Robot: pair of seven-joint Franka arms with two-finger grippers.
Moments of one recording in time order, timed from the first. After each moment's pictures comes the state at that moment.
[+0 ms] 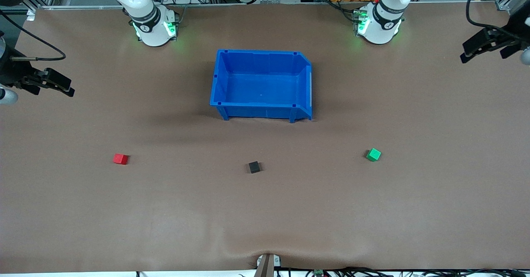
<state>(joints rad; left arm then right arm) 0.09 -0.09 -0.18 -1.53 0.04 1.41 -0.15 -0.05 -0.04 0.02 -1.67 0.01 1.61 0.05</state>
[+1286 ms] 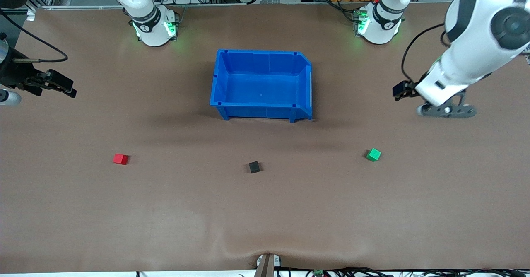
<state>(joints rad) 0.08 0.03 -0.31 -1.90 0.04 1.85 -0.14 -0.05 -0.03 0.02 -1.67 0.01 1.61 0.05</state>
